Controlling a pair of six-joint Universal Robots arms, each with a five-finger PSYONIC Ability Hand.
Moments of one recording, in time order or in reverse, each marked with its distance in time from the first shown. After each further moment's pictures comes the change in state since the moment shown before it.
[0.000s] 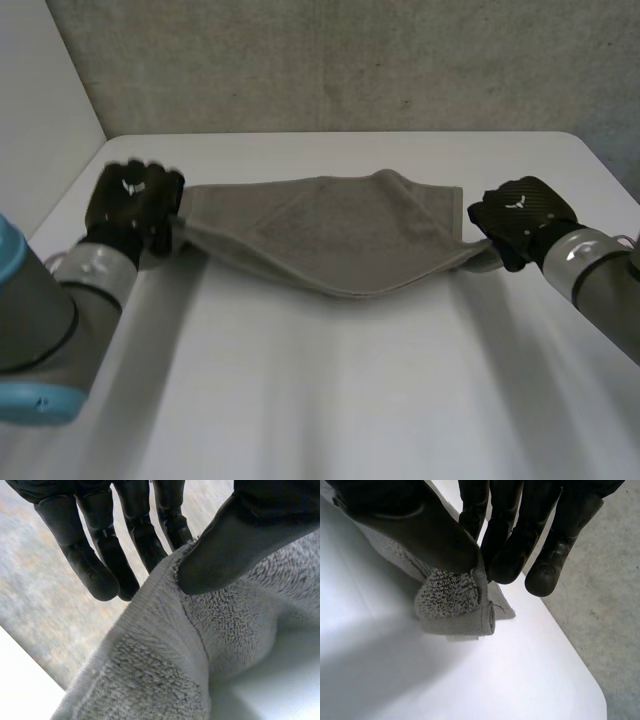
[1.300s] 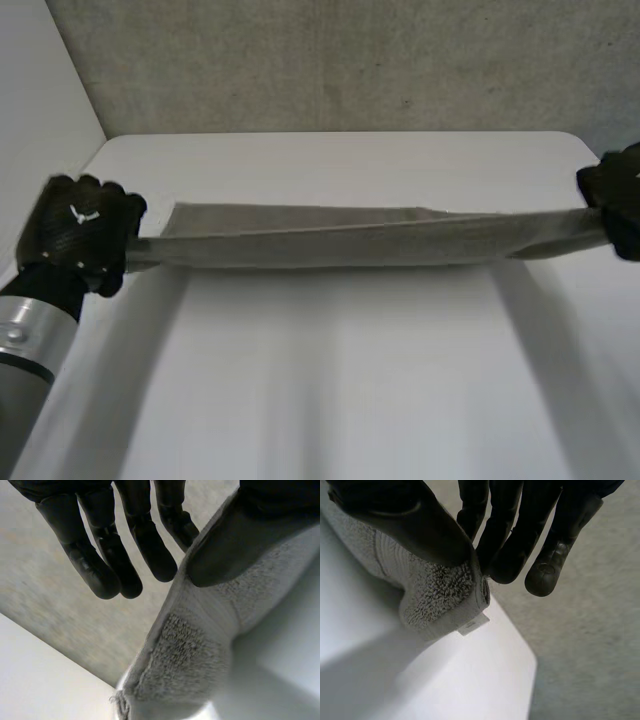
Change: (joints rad) left arm 0.106 0.373 -0.306 -0.025 0.101 0.219; right arm -0.252 -0.469 0.197 0.143 -0.102 -0.009; left_hand 0.011 0.001 -0.005 -0.006 0.002; right_hand 0.000 0.000 0.000 0.000 0.000
